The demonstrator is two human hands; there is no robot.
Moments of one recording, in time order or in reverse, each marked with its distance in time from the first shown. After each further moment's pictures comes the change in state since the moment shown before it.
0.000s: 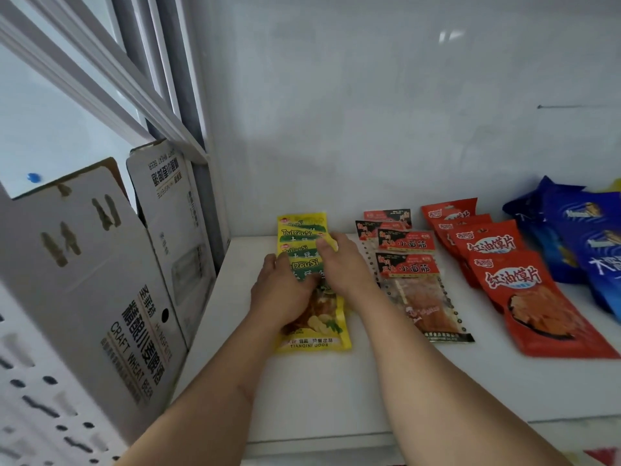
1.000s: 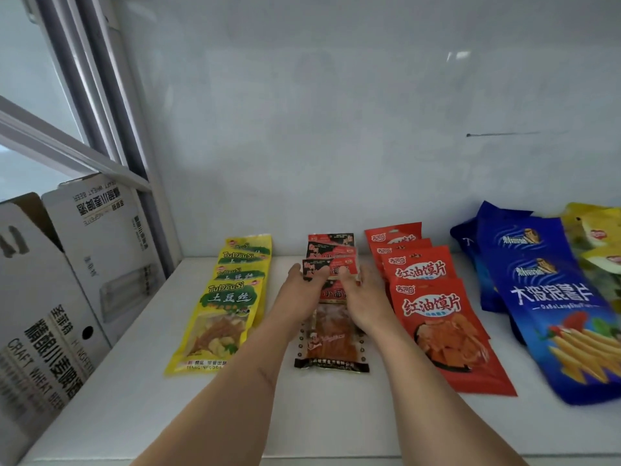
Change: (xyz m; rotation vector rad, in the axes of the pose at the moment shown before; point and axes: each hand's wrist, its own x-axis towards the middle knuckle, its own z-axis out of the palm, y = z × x) left_hand -0.010 0.151 0.082 -0.542 -0.082 -0.158; right_hand 0.001 0.095 -0.146 0.095 0.004 0.000
